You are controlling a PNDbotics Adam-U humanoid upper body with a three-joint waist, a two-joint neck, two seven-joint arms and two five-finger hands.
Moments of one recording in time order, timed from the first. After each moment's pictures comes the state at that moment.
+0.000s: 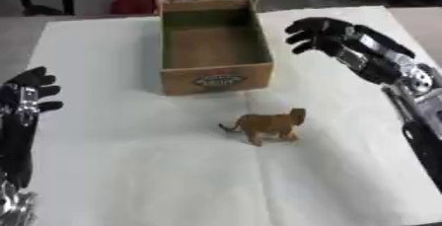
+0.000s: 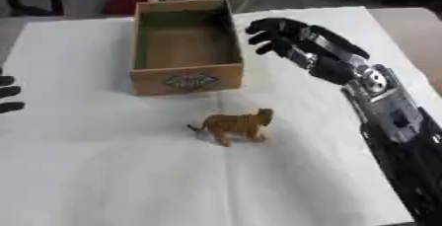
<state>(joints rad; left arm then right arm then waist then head) -0.21 0.25 -0.19 -1.88 -0.04 0.13 0.31 -0.48 -0.55 0.10 -1.60 -0.16 -0.29 0.57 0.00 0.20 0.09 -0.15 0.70</state>
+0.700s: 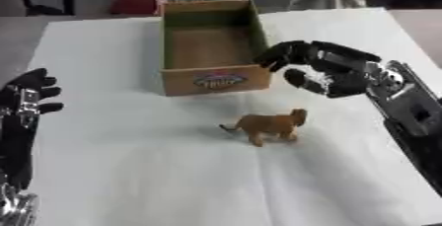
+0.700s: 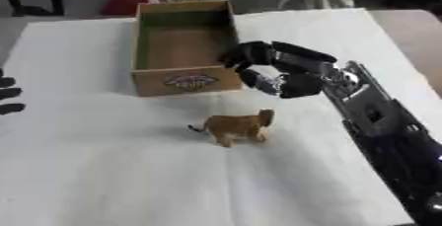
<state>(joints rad) -0.21 0.25 -0.19 -1.88 -0.04 0.13 0.31 -0.54 -0.56 0.20 -1.54 0.05 -0.38 0.67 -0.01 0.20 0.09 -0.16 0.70</state>
